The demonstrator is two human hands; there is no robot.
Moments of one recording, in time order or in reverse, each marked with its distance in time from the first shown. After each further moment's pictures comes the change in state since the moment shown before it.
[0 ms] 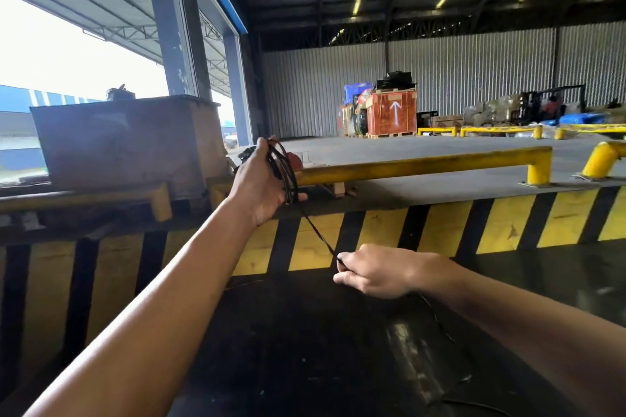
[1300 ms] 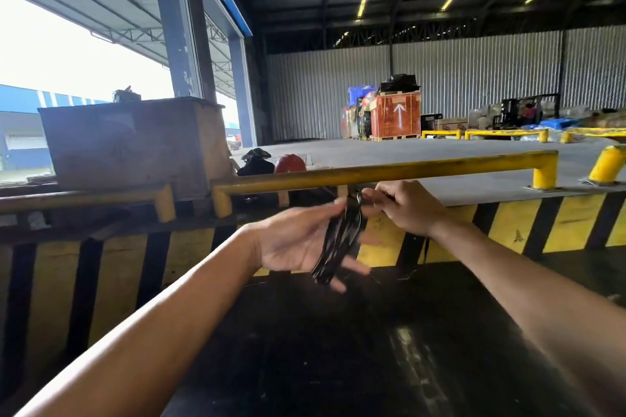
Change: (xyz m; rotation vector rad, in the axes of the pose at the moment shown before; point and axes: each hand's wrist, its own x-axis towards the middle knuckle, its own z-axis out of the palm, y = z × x) left_hand -0.035 -0.031 0.001 0.269 -0.867 -0.612; right_hand 0.018 0.064 -0.049 0.136 0.707 -0.070
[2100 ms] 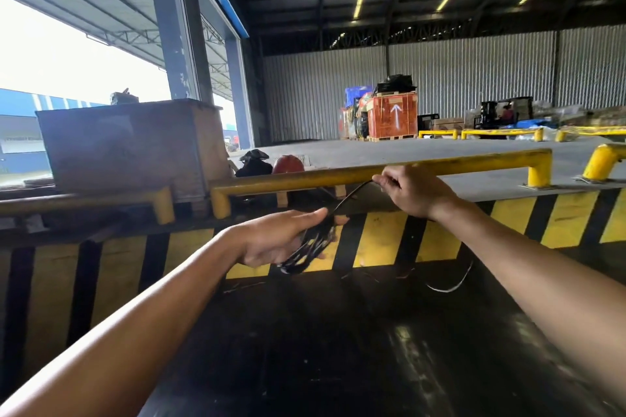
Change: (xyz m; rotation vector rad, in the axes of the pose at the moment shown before) left_hand -0.021 -0.001 -0.001 0.366 0.463 -0.061; right_hand 0.011 0.003 -0.020 -0.211 0.049 0.026
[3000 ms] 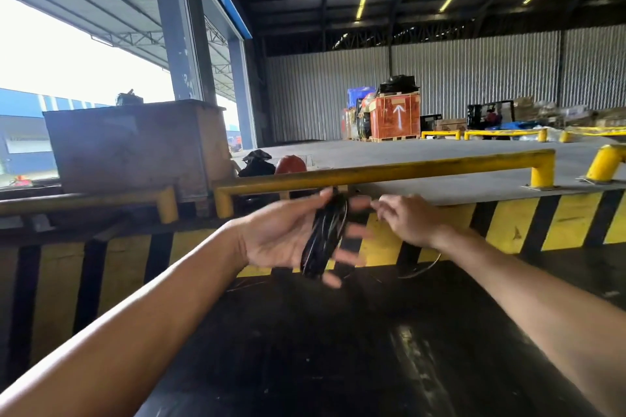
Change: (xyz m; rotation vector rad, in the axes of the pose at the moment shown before) left_hand -0.010 0.010 0.006 -0.368 -0.483 0.085; right_hand -0.038 -0.015 0.015 0.060 -0.175 0.076
